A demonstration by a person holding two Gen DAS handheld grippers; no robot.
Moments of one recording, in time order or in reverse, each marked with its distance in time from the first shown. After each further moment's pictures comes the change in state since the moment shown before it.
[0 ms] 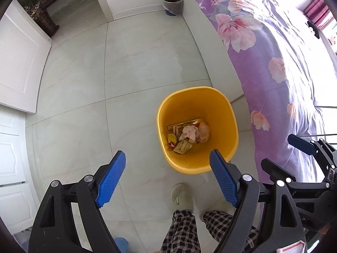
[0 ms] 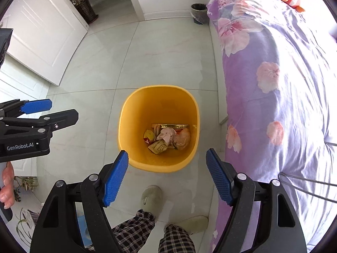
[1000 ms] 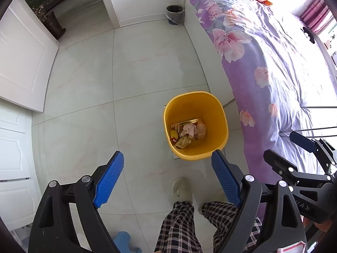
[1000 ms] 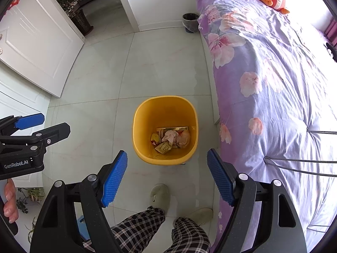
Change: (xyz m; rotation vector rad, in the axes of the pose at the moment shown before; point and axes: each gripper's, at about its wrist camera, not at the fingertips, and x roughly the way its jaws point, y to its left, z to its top) left arm -0.075 0.008 -0.019 -0.016 -0.034 -0.005; right arm -0.080 0.022 -0.002 0.053 -0.043 -0.030
